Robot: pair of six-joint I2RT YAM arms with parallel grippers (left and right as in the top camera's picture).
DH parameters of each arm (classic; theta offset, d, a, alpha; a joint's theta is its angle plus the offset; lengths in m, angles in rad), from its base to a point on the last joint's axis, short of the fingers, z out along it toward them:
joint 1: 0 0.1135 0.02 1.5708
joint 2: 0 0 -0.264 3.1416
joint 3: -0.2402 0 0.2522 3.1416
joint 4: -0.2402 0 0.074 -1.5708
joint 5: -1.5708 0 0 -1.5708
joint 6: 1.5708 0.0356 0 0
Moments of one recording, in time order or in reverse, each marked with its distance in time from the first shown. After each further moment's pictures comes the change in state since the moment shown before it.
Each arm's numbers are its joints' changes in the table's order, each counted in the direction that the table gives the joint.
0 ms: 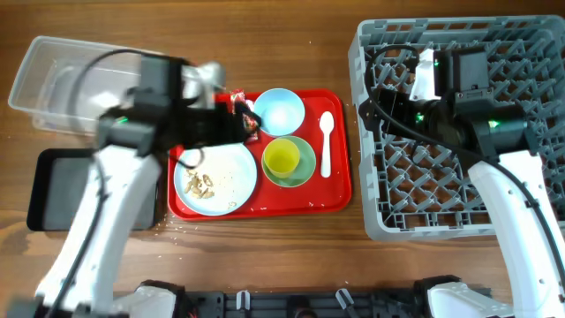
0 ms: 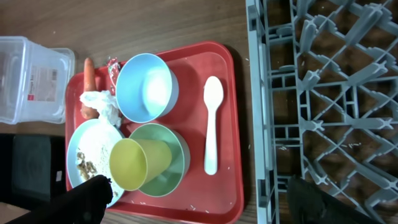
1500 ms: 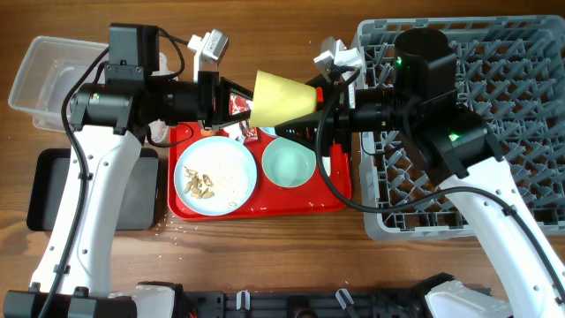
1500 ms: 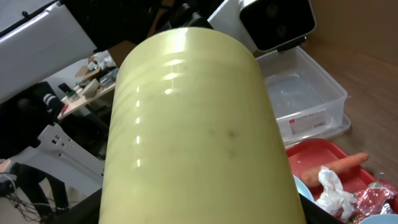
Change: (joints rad) left arm 0.120 -0.069 -0.168 0.011 -0.867 -0.042; right arm 0.243 0.000 -0.009 0.541 0.784 -0.307
